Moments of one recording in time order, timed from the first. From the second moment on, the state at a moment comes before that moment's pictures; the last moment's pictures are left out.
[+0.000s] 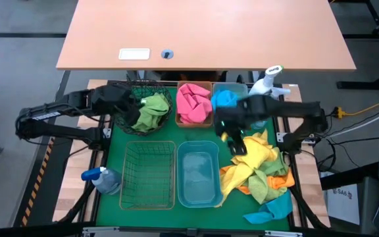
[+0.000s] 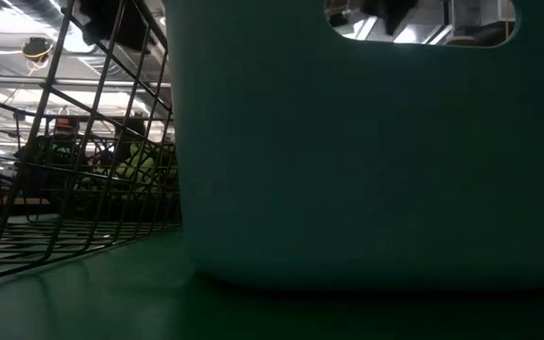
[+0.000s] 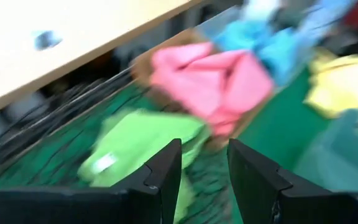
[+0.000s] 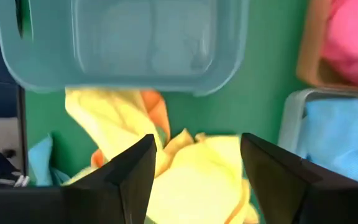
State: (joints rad) left arm 0.21 0.83 1.03 -0.84 -0.33 -0.45; right arm 0.05 1.68 1.87 -1.52 -0.15 -0.03
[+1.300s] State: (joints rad) left arm -0.09 1.34 1.03 -0.28 -0.27 -0.28; right arm 0.22 1.30 0.80 -0.93 -0.02 0.52
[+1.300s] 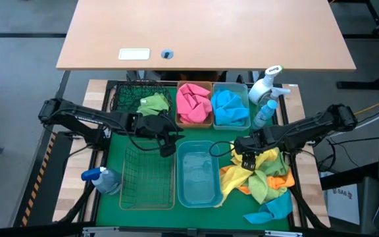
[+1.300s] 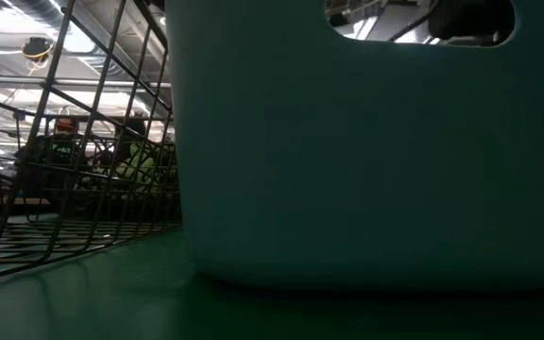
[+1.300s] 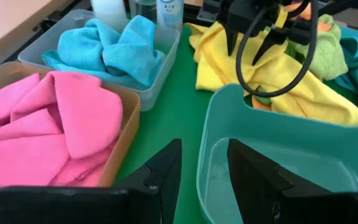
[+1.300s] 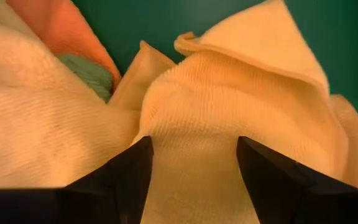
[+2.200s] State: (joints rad) left arm -0.09 1.34 1.03 -0.24 -0.27 -0.28; right arm 0.22 1.30 0.94 -0.96 0.00 0.43
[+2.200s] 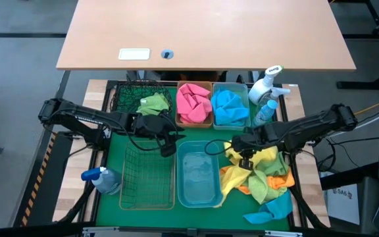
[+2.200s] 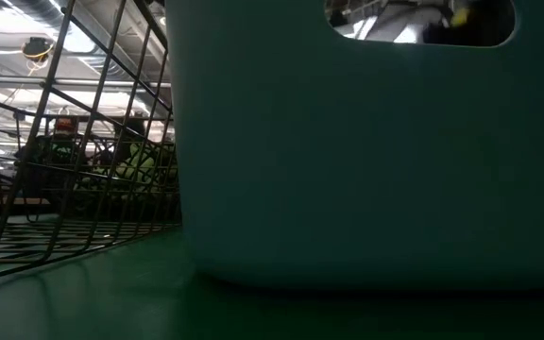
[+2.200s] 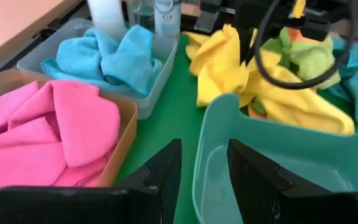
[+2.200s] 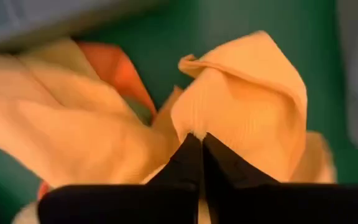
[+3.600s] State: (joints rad) left arm -0.10 1.59 1.03 0.45 -0.14 0.14; right arm 0.22 1.30 1.29 -0.47 0.17 0.04
